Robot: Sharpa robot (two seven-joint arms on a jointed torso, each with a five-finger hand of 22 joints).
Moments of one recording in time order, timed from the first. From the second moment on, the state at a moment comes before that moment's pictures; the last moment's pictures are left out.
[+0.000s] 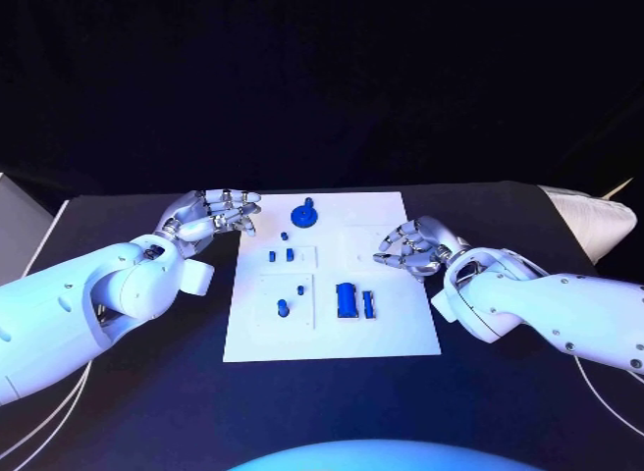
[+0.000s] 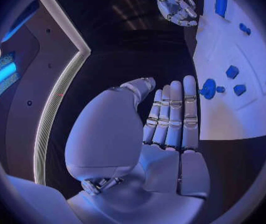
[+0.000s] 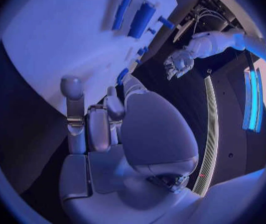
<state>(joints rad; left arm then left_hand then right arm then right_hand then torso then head) 0.94 -0.89 0.24 1.46 -0.23 -0.15 0.30 1.45 -0.22 0.50 0.16 0.26 0.88 0.18 0.26 0.32 0.88 0.13 0.59 0.15 0.87 0.07 0.98 0.37 0.18 0.91 0.16 0.67 0.75 1.14 -0.88 -0.15 1.62 -0.96 -0.66 -0.18 1.43 -0.10 0.08 0.29 0.23 0.94 0.11 0.39 0.41 1.31 0.03 1.05 1.28 1.46 -0.05 1.34 1.28 0.15 1.35 0.06 0.66 1.17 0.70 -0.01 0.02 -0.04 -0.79</state>
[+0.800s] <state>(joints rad) 0.94 -0.78 0.22 1.33 -0.17 -0.30 0.39 1.09 -0.08 0.16 0.07 0.08 0.27 0.05 0.07 0.09 0.34 0.07 0.04 0.02 0.25 0.06 0.09 0.06 0.06 0.25 0.10 0.02 0.10 1.14 -0.73 -0.10 1.26 -0.32 -0.58 0.33 1.07 -0.07 0.14 0.09 0.04 0.29 0.06 0.08 0.11 0.54 0.05 0.04 0.10 0.54 0.03 0.08 0.19 0.06 0.47 0.07 0.02 0.13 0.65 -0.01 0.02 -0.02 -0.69</state>
